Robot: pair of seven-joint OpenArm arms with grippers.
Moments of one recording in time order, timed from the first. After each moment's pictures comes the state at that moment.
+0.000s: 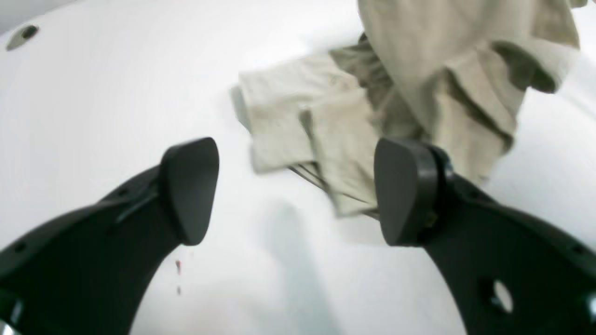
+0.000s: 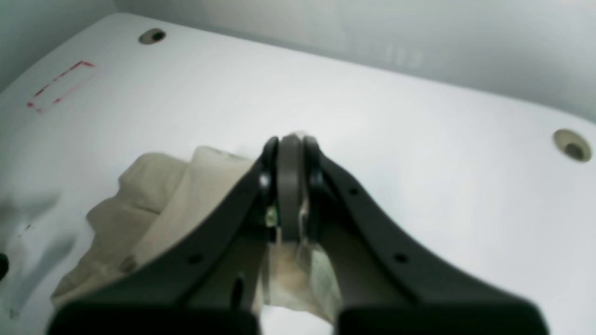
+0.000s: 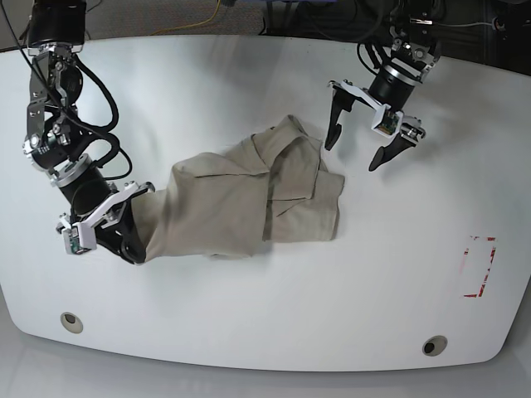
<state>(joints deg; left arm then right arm) 25.7 -5.7 -4.6 99.8 3.2 -27.0 -6.1 -2.0 32.7 6.8 110.2 42.5 16.0 -32.9</state>
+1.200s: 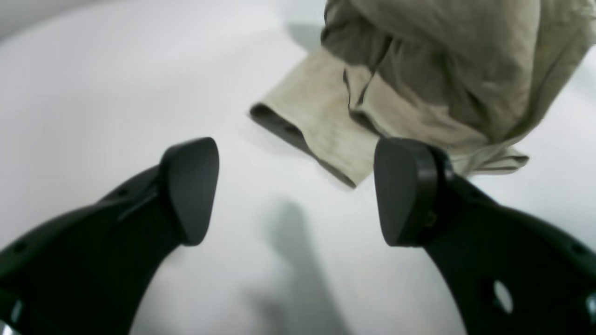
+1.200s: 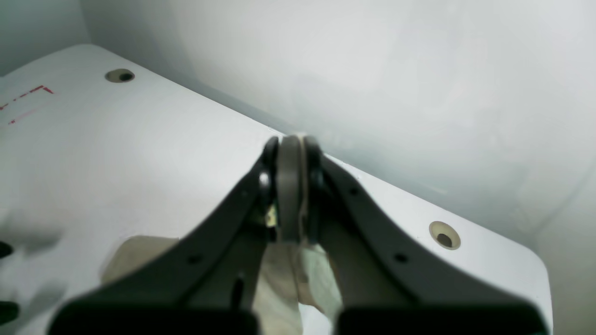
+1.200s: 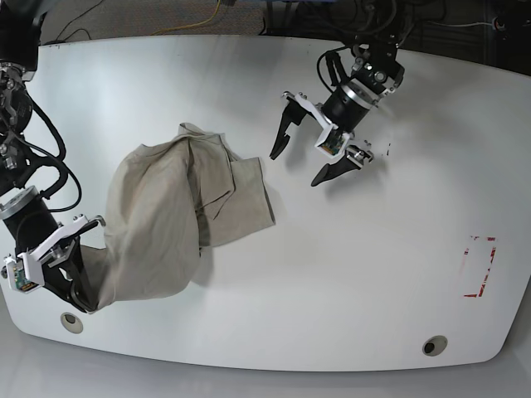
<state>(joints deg) 15.7 -1.0 6.5 93.7 6.9 -27.4 0.5 5.6 45.3 11.5 112.1 47.4 16.9 -32.6</state>
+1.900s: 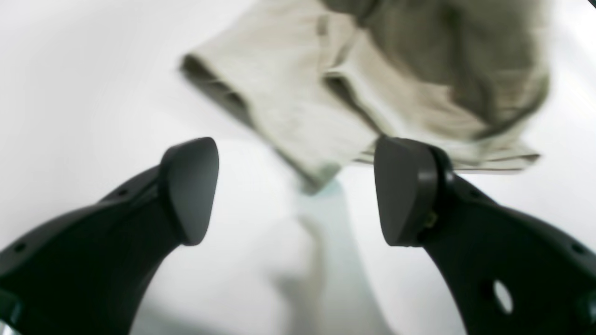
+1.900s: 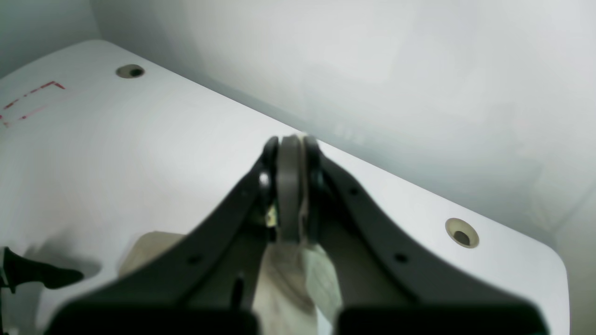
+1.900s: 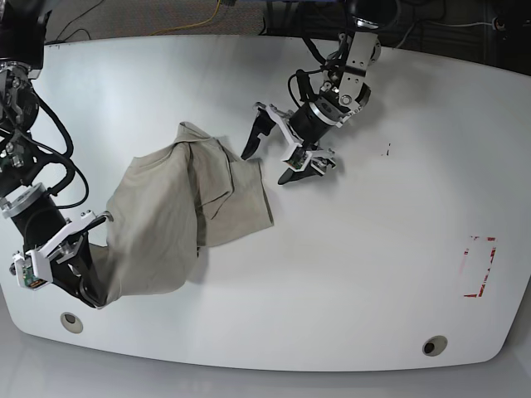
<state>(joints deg) 7.6 2.7 11.7 77.5 6.9 -26.9 0.8 5.3 43.8 10.5 112.1 47.4 17.0 -32.9</state>
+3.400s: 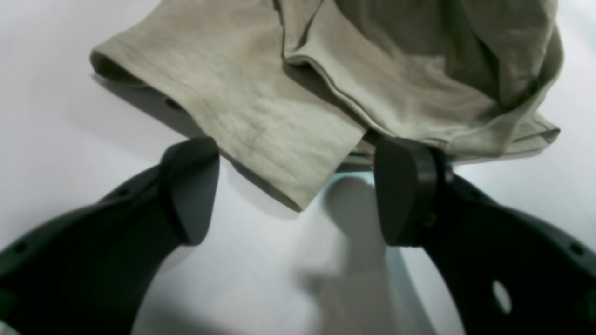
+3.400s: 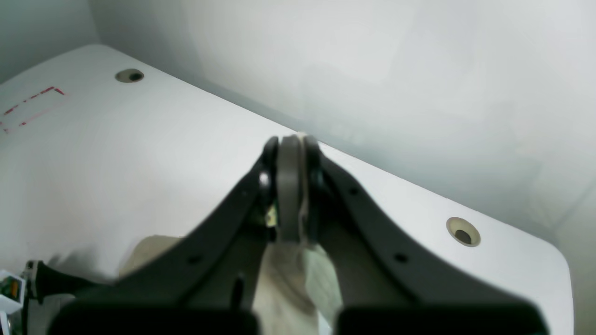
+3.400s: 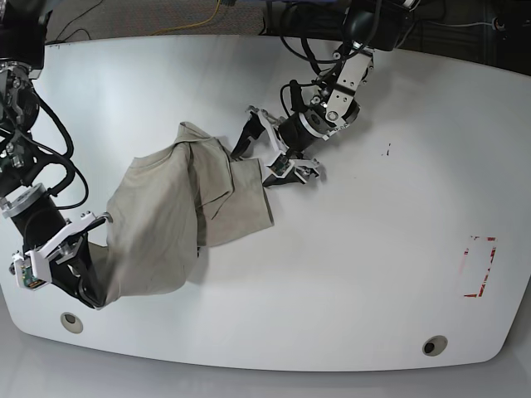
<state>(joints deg) -0.1 1.3 18.3 66.4 6.8 -26.6 -1.0 5.3 42.9 10.8 112.0 47.3 16.9 -32.9</state>
